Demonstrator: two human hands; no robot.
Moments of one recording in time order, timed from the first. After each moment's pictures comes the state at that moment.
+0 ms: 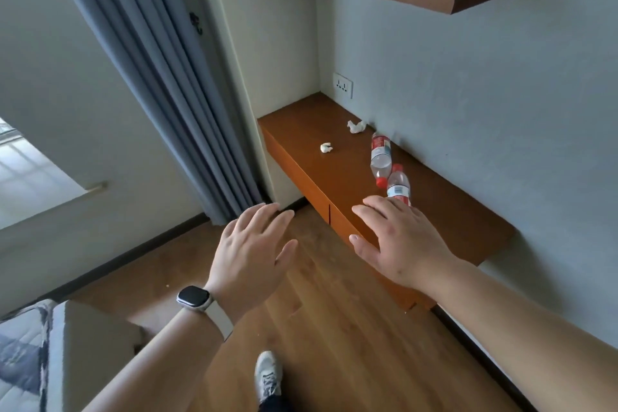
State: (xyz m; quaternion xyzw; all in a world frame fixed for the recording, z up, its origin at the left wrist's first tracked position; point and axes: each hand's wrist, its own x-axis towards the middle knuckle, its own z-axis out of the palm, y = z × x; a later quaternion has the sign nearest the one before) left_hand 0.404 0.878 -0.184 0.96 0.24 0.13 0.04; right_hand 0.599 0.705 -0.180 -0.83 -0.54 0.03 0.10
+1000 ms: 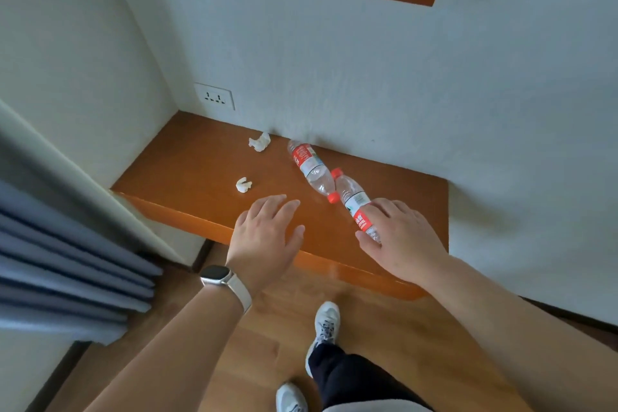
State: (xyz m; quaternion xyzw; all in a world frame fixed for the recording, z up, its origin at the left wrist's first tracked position) left_hand 0.642 1.080 -0.237 0.99 -0.03 0.00 0.16; right_hand 0.666 0.838 -0.229 -0.98 -0.18 0.04 0.03
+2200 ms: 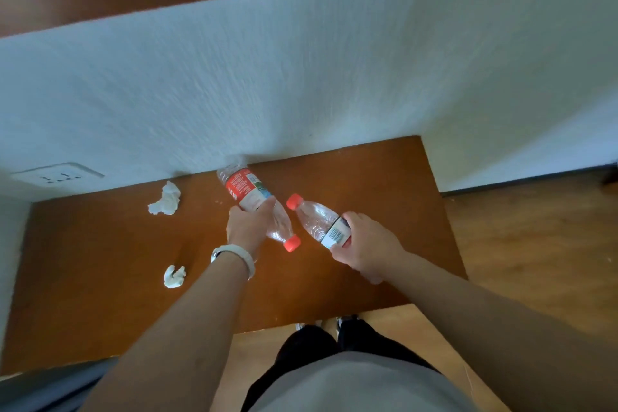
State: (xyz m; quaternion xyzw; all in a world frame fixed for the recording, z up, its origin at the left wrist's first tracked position) left_hand 0.911 1.012 -0.378 0.78 0.31 -0.24 0.50; right_hand 0.806 0.810 -0.381 -0.92 0.12 0.23 0.29
